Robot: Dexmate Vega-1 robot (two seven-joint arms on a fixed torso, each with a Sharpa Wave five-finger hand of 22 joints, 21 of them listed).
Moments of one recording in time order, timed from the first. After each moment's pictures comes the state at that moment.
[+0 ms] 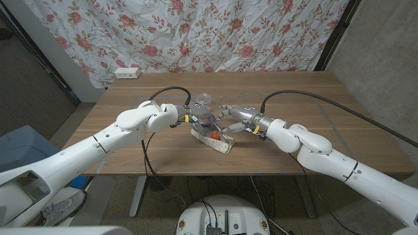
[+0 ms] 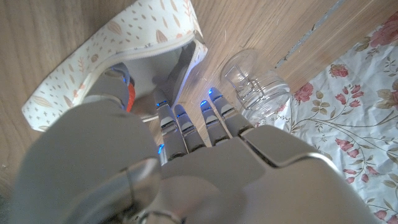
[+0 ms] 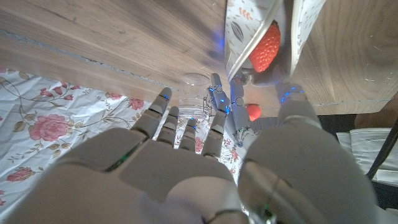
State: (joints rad) left arm 0.67 0.88 0.71 -1.93 0.86 -0.11 -0.44; left_hand 0.83 -0.07 0.33 -0.16 0.18 0.69 -0.11 0.19 0.18 0.37 -0.18 0.19 0.17 0.26 -0.04 0.17 0.17 0.33 -0.05 0.19 0.17; right arm -0.88 -0.83 -0.68 -2.01 -0.62 -0.10 0.12; right_hand 0.72 -0.11 0.27 -0.12 0.23 0.43 -0.17 0.45 0.21 0.07 0.01 0.19 0.21 0.06 0.07 0.25 0.29 0.31 0.07 0.19 0.16
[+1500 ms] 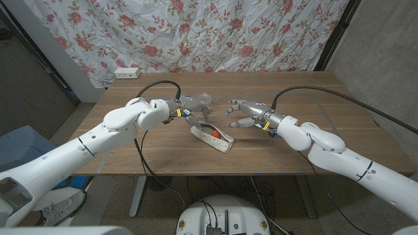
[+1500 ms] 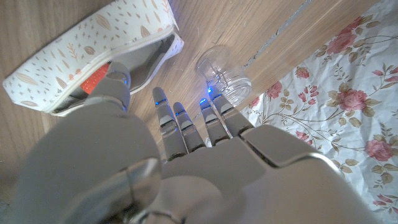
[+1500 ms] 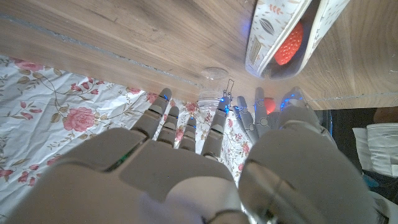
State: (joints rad) left arm 0.76 0.95 0.59 -2.04 0.80 -0.02 -0.41; left_hand 0.82 -0.04 0.32 -0.15 0.19 0.71 -0.11 0.18 0.18 0.40 -0.18 0.19 0.17 0.29 -0.04 0.18 0.17 0.34 -0.04 0.20 0.17; right arm -0.92 -0.89 -0.60 -2.03 -0.56 -0.08 0.07; right_hand 0.66 -0.08 0.26 -0.11 0.25 0.44 -0.16 0.45 0.20 0.08 0.00 0.20 0.21 0.06 0.07 0.25 0.29 0.30 0.08 0.19 0.16
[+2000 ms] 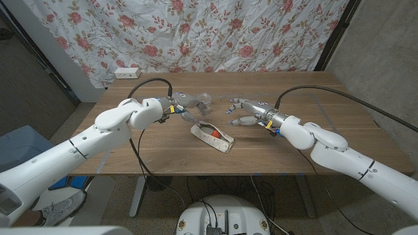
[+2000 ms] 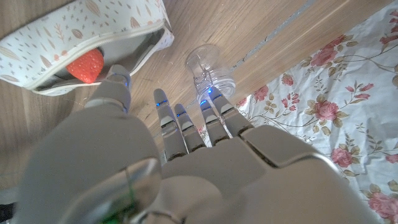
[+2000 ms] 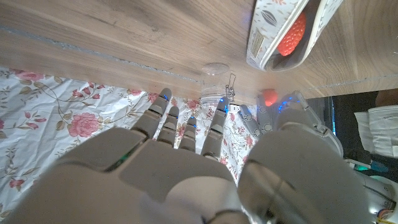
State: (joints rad) left arm 0.81 0.98 0.52 -2.04 0.72 0.02 -0.36; left_hand 0.80 -0.03 0.32 -0.15 0.19 0.68 -0.11 0.18 0.18 0.37 -0.17 0.18 0.17 0.26 -0.04 0.17 0.17 0.33 -0.04 0.19 0.17; right arm -0.93 -0.89 -0.58 -1.99 -0.47 -0.02 0.04; right_hand 0.64 -0.06 0.26 -0.10 0.25 0.43 -0.14 0.44 0.20 0.09 0.00 0.20 0.21 0.06 0.07 0.25 0.29 0.30 0.08 0.19 0.16
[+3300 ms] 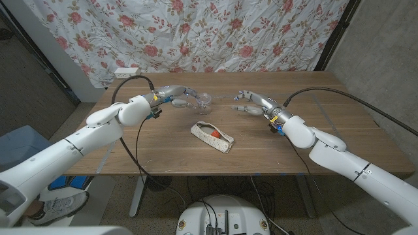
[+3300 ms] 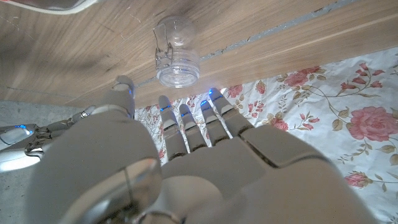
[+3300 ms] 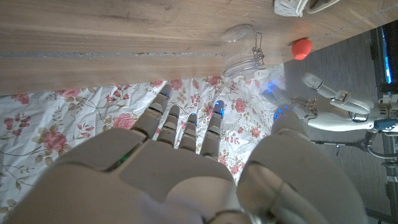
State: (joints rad) left arm 0.80 0.94 0.48 -1.82 0.37 -0.05 -0.10; left_hand 0.74 0.04 0.30 -0.13 0.19 0.56 -0.13 0.17 0.18 0.34 -0.10 0.18 0.17 0.26 -0.04 0.17 0.17 0.31 -0.03 0.19 0.17; right arm -0.95 -0.81 -0.52 -1.88 -0.28 -0.01 -0.12; right_hand 0.55 -0.01 0.24 -0.07 0.21 0.38 -0.12 0.39 0.20 0.14 0.02 0.22 0.21 0.08 0.06 0.26 0.30 0.34 0.06 0.20 0.16
